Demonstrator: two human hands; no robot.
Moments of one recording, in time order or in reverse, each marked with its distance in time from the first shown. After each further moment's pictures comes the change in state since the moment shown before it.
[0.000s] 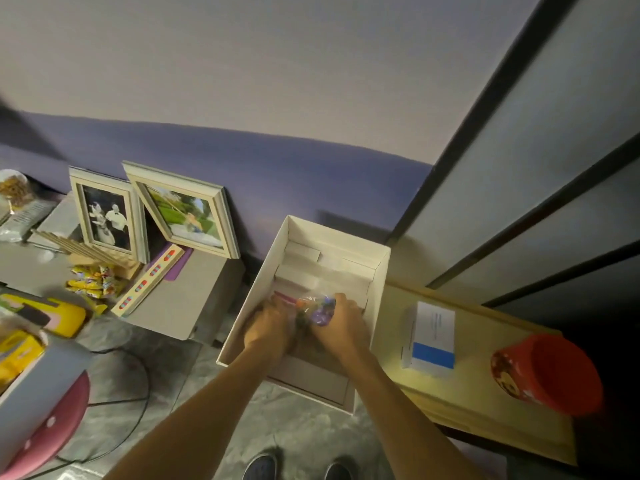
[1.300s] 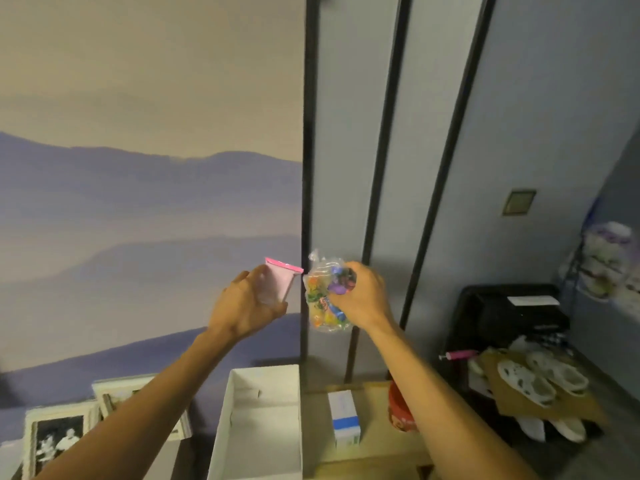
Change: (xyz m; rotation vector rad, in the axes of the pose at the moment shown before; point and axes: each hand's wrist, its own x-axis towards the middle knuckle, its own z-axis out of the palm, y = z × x) left_hand -0.267 0.095 -0.396 -0.265 0.537 0.735; right_hand -0.276 -0.143 -0.378 0.283 0.750 -0.342
